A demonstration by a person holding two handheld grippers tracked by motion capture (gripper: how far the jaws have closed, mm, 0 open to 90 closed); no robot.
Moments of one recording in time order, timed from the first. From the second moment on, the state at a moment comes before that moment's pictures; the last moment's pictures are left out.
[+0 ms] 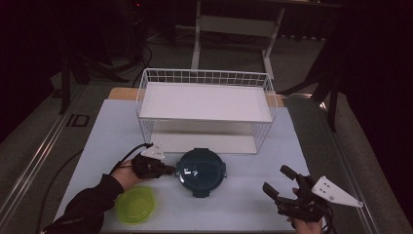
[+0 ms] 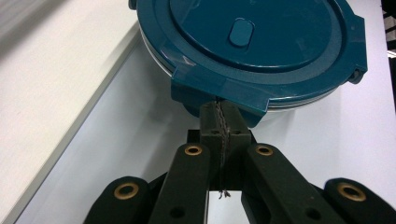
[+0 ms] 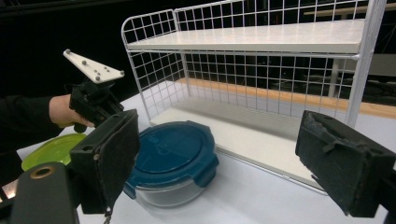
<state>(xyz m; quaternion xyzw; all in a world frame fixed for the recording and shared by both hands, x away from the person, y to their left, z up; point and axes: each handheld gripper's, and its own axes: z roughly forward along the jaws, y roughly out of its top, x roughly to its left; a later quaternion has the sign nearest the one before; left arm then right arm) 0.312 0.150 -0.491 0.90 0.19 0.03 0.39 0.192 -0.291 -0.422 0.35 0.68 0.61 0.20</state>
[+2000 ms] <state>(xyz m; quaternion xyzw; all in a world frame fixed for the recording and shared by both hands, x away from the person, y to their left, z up) 0.312 0.077 -0.450 0.88 0.17 0.01 0.45 0.191 -0.291 -0.421 0.33 0.70 0.59 0.21</state>
